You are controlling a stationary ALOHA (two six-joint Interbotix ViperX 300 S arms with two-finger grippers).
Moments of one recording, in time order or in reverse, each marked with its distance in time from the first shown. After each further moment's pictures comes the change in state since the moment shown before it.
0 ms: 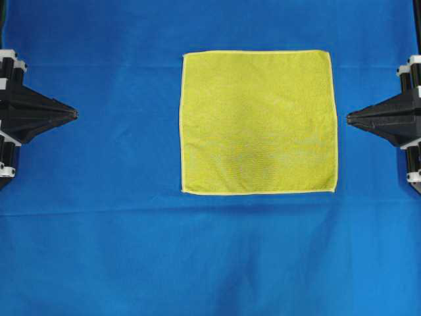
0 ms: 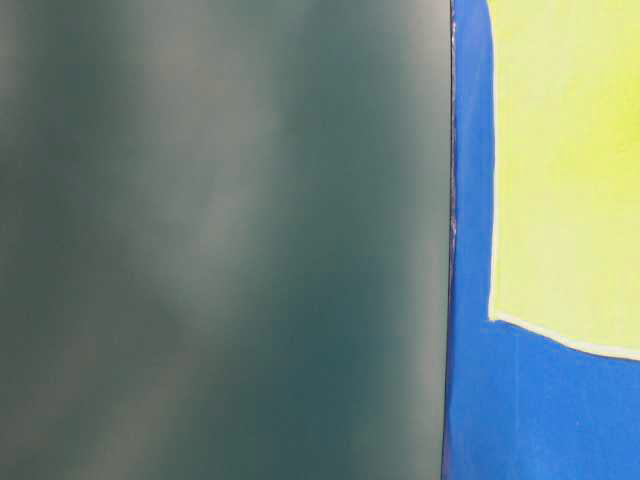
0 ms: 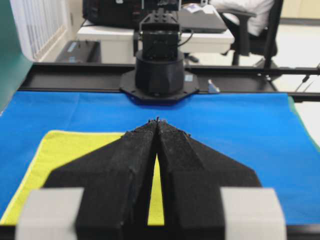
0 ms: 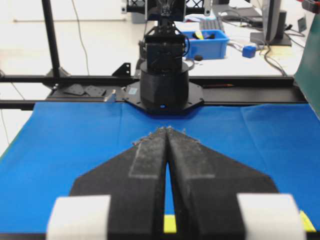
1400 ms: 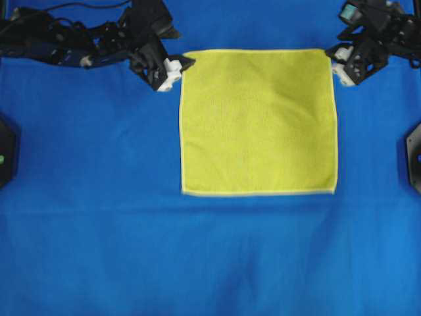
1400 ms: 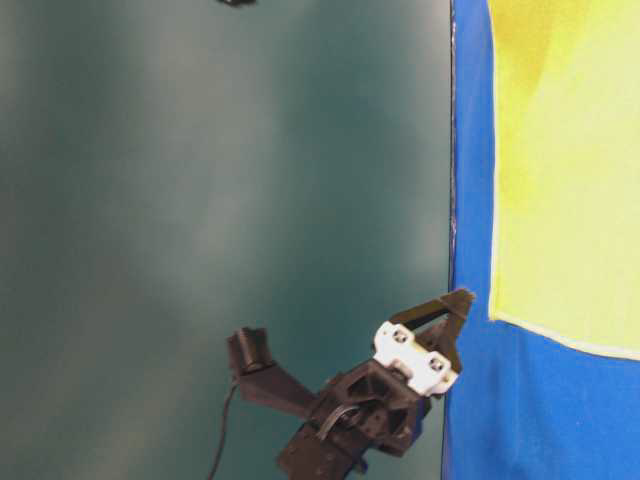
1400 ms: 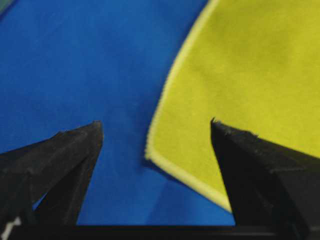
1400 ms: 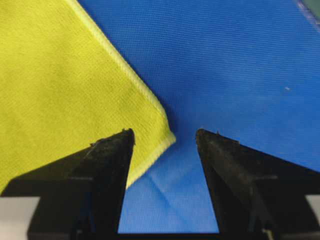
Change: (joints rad) left arm 0.474 1.167 -0.512 -0.028 0.058 0.006; right arm -0.724 0.744 -0.199 -0.114 0.456 0.034
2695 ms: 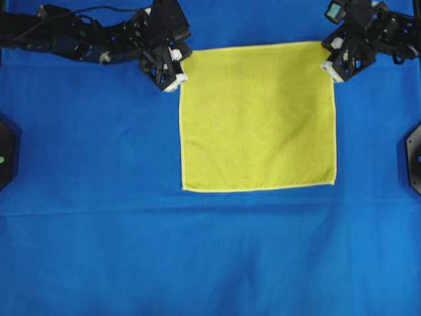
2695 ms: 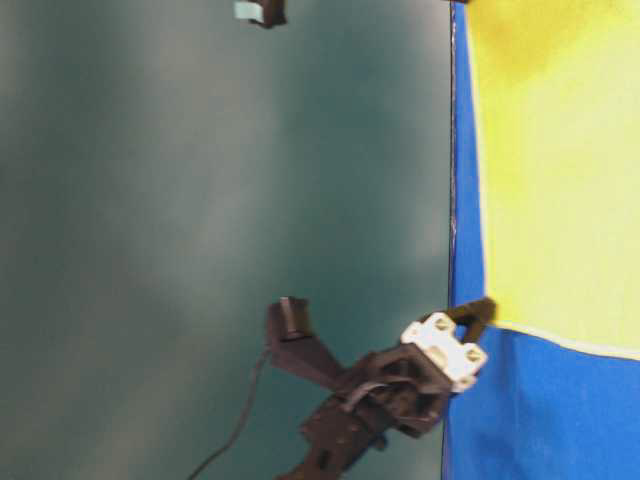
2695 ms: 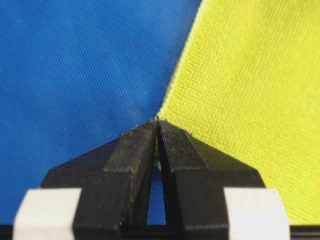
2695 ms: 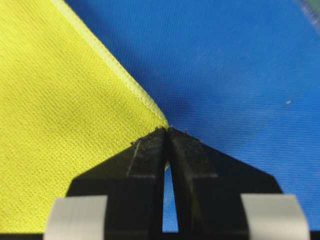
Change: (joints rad) left arm 0.015 0.066 -0.075 0.003 0.121 0.106; right arm -0.034 0.063 -0.017 -0.018 -0.064 0.006
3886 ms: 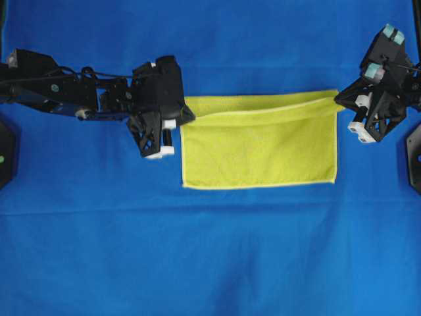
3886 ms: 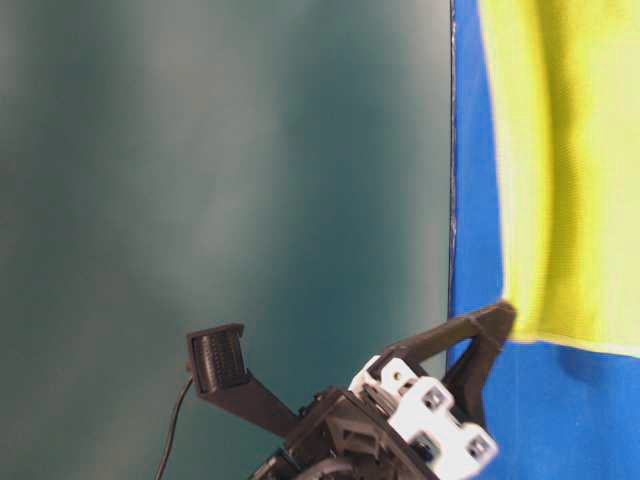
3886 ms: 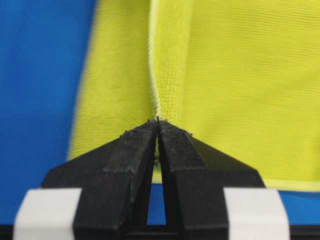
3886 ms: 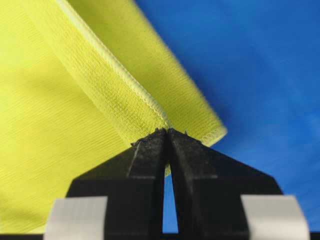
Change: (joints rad) left arm -0.351 -0.202 0.118 0.000 0.086 -0.035; right arm 0.405 -0.411 0.201 0.026 0.193 0.258
